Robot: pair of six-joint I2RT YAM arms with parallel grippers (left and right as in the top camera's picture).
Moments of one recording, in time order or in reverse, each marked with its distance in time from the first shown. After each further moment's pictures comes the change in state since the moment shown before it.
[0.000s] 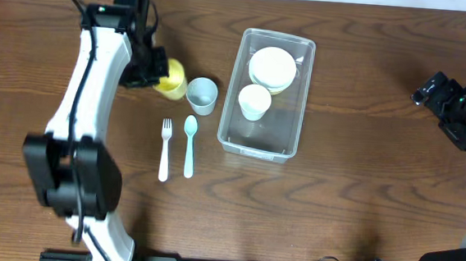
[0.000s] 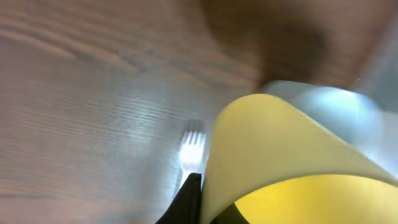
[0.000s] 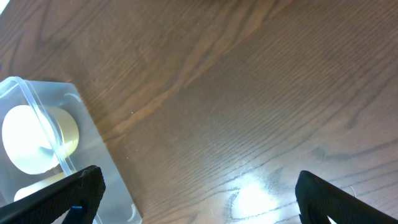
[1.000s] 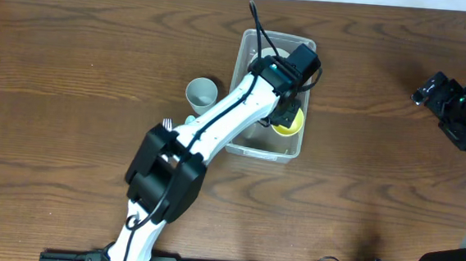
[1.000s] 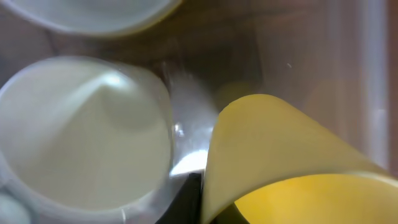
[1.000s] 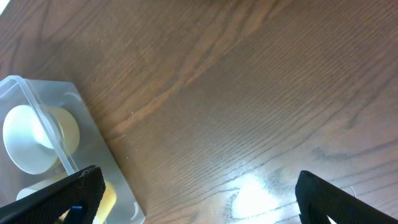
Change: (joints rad) left arm -0.644 0.249 0.055 0.242 -0.111 -0.060; right arm 0.000 0.000 0.000 0.000 0.000 0.000
